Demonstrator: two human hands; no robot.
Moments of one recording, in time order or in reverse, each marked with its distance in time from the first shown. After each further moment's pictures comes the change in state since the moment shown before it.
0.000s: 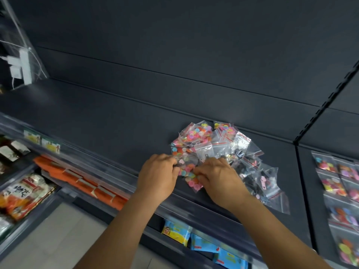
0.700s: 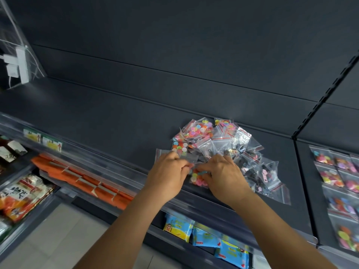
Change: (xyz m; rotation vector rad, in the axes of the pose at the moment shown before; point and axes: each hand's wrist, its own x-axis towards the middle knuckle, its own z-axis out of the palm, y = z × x) left_hand -0.006 0.004 0.003 -0.114 -0.079 0.100; right_hand -0.008 -0.014 0.002 -0.067 0.030 0.092
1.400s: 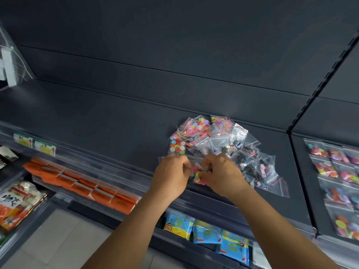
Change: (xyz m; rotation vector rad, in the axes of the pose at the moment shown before) left_hand 0.001 0.012 0.001 -0.195 0.019 -0.117; right_hand 0.006 -0.006 -0.001 0.193 -0.048 0.254
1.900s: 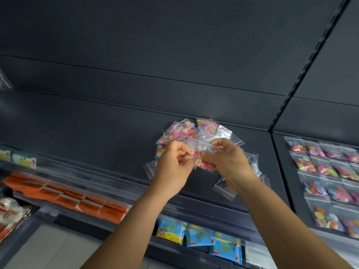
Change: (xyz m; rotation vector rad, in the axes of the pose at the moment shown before) left_hand 0.011 0.033 0.005 -0.663 0.042 -0.008; right_hand 0.001 0.017 -0.035 1.134 0.126 0.217
